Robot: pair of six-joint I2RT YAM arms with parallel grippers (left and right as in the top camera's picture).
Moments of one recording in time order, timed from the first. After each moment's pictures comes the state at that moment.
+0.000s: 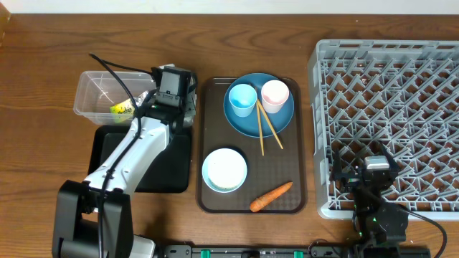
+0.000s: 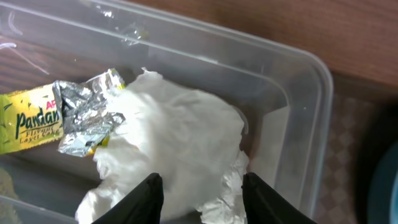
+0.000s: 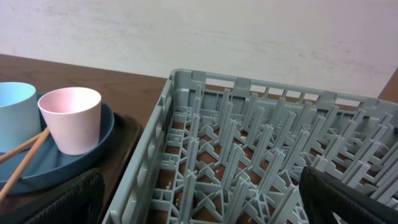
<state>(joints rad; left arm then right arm) -0.25 1.60 1.02 -0.39 -0.27 -0.43 0.05 0.01 0.01 -0.07 0.02 -0.11</state>
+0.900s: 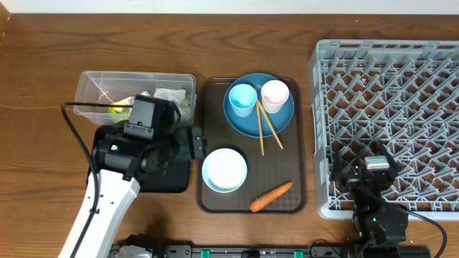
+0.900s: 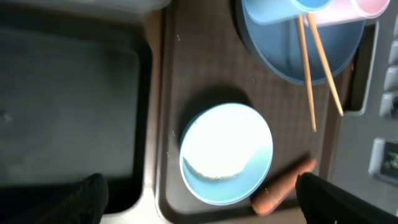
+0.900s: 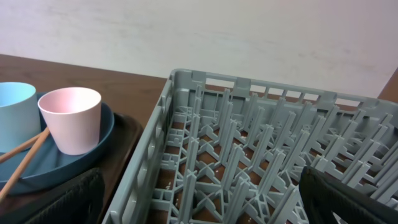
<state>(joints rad) -0.25 1.16 1.03 -1.01 0.25 -0.43 0.05 0.01 0.01 -0.07 0.02 -0.11</state>
